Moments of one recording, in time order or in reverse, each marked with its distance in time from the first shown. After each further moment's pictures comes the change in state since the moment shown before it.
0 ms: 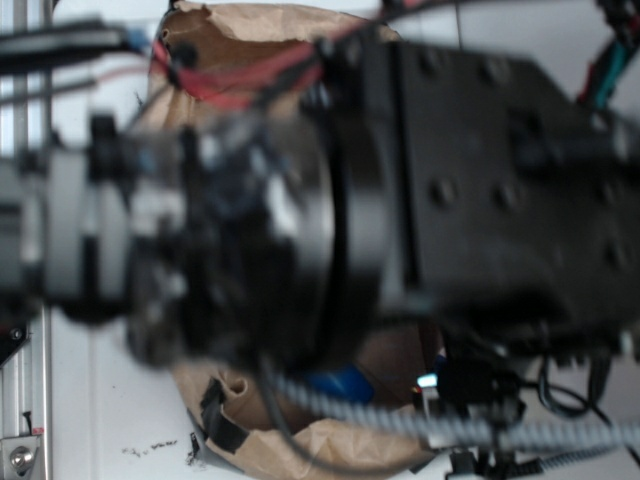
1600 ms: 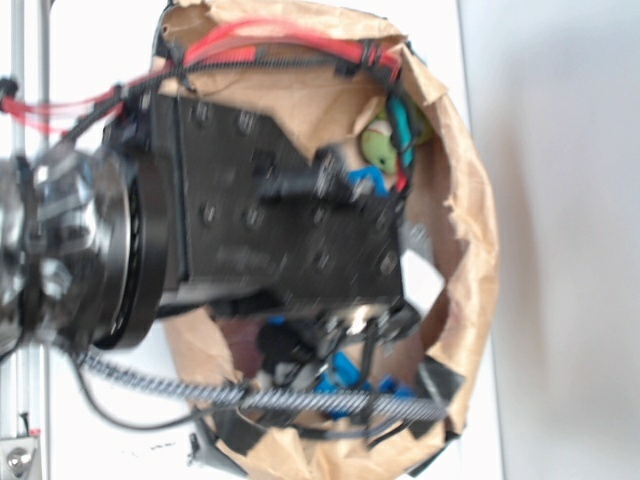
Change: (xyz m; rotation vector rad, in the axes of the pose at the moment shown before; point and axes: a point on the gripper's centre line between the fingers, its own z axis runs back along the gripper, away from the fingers) arm -0.061 0.010 -0.086 0.100 0.061 -0.419
